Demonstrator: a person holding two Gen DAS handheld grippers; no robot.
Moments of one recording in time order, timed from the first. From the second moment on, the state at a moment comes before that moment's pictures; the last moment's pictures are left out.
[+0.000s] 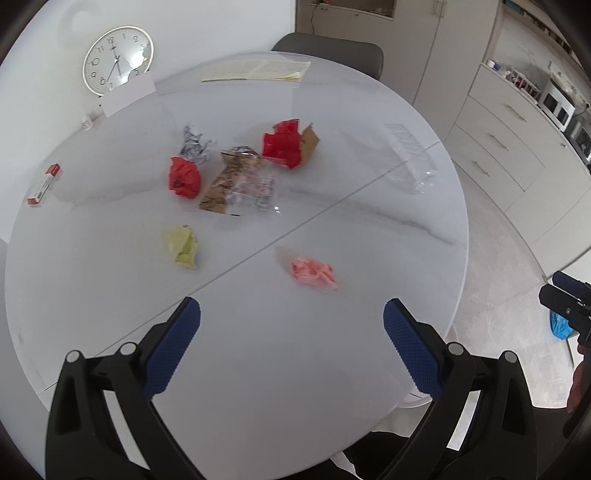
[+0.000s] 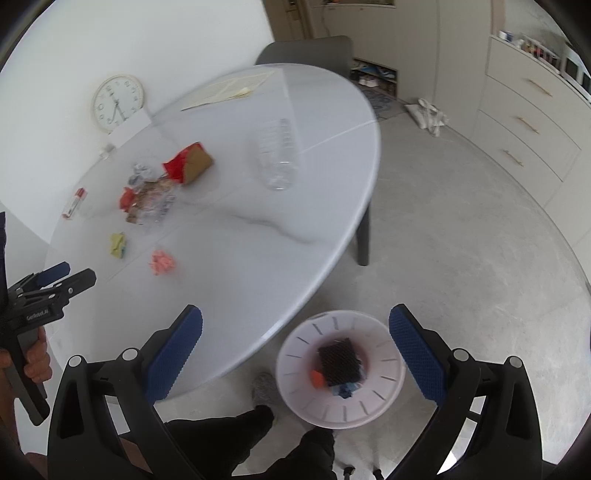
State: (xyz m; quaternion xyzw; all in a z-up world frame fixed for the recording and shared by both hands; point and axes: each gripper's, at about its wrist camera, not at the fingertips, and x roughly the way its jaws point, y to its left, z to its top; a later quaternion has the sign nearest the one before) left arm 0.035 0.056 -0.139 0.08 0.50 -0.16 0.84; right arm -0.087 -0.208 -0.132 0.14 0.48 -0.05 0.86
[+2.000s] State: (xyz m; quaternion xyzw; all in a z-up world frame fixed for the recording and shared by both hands) left arm 0.126 0.108 -0.180 0.06 0.52 -0.17 0.83; right arm 0.052 -0.048 -0.213 0.08 0.54 0.05 0.83
